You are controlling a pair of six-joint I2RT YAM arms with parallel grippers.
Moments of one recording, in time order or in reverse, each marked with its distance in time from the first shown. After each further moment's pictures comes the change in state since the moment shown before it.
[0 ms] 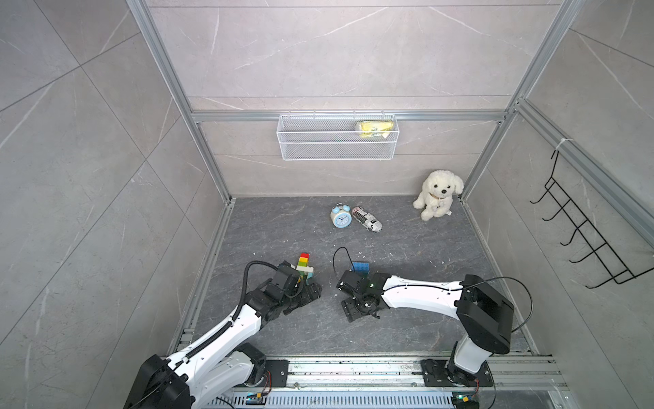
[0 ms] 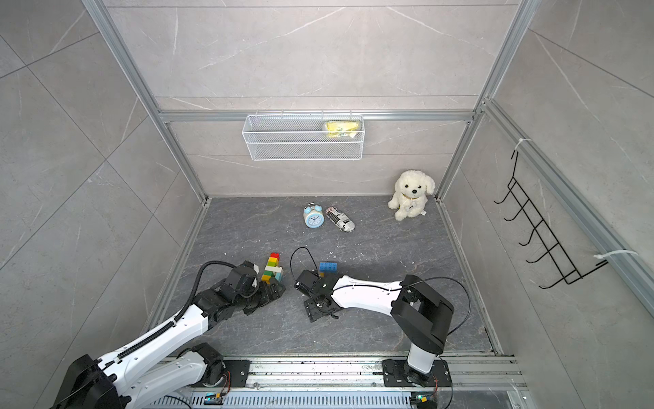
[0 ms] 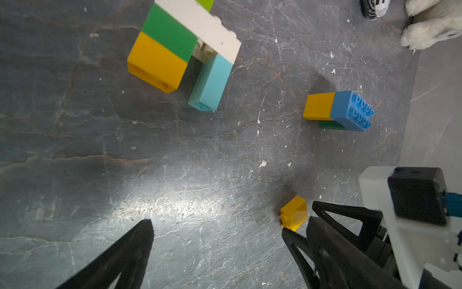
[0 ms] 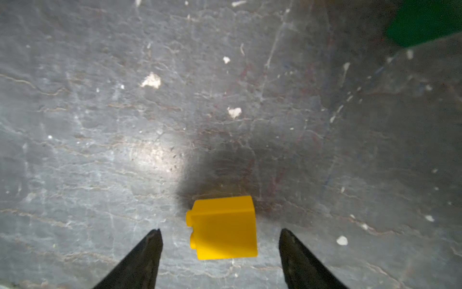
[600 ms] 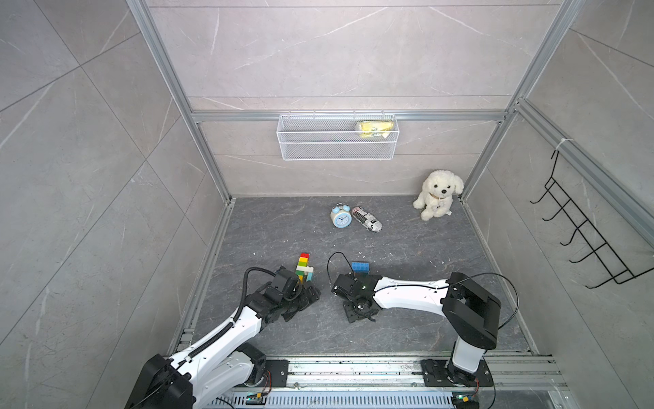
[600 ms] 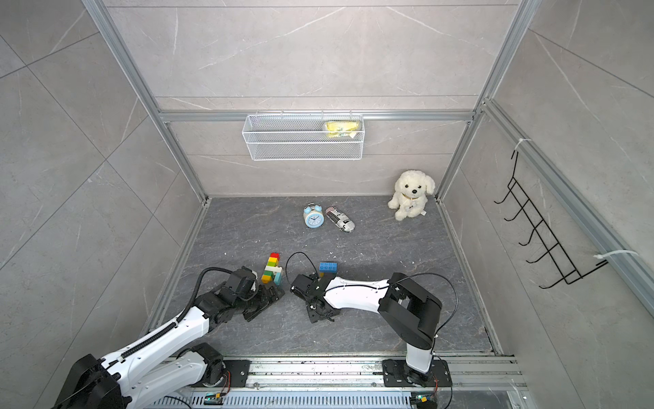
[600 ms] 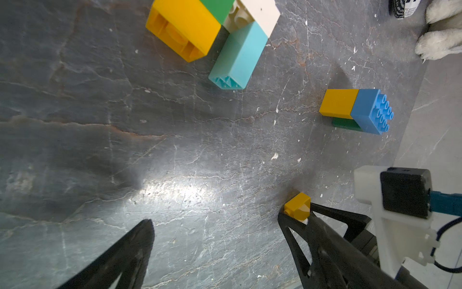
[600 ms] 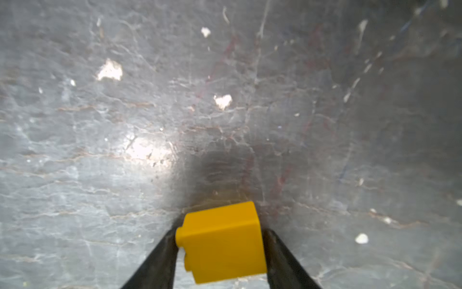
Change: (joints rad) left arm 0.016 -0.002 -0.043 0.014 0.058 -0.089; right arm 0.024 0.069 0.031 -0.026 0.013 0.105
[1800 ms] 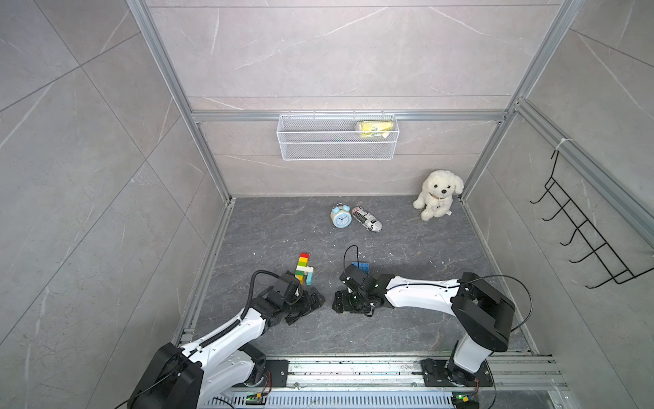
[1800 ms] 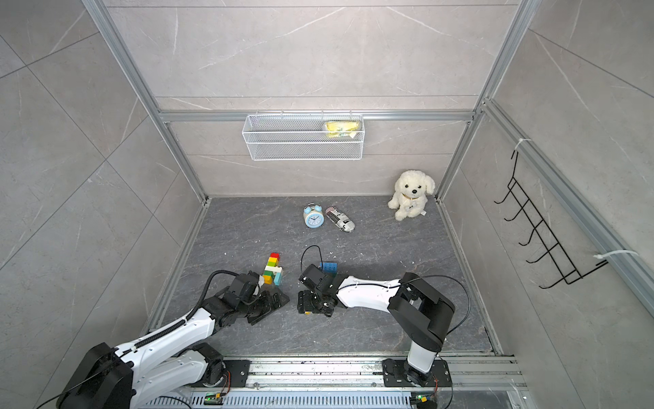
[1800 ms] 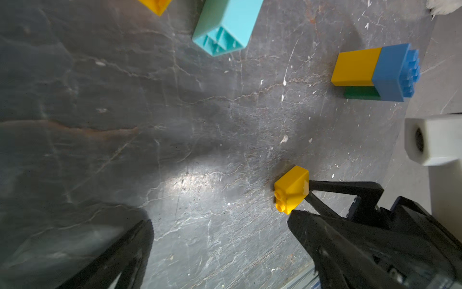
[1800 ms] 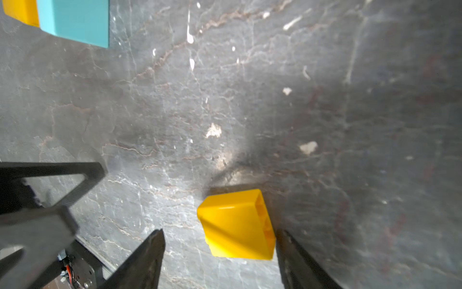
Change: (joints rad) left arm 0.000 0.066 -0.100 0.164 0.105 0.080; right arm -0.085 -0.077 -0.138 0.393 -0.274 0.172
